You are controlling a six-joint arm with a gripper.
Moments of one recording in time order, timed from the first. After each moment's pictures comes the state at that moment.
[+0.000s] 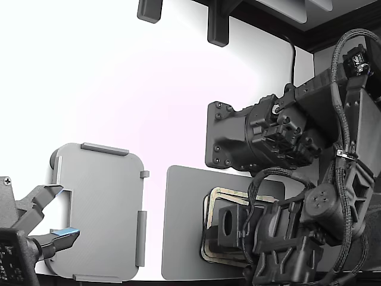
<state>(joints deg) 63.3 110.6 120.3 76.3 -0.8 -20.1</state>
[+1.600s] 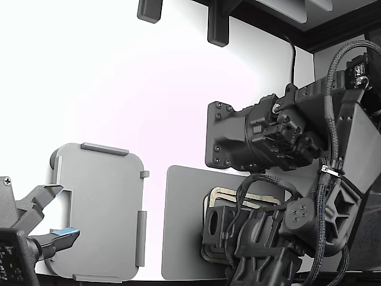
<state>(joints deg) 62.1 102.3 118.2 75.1 0.4 -19.0</state>
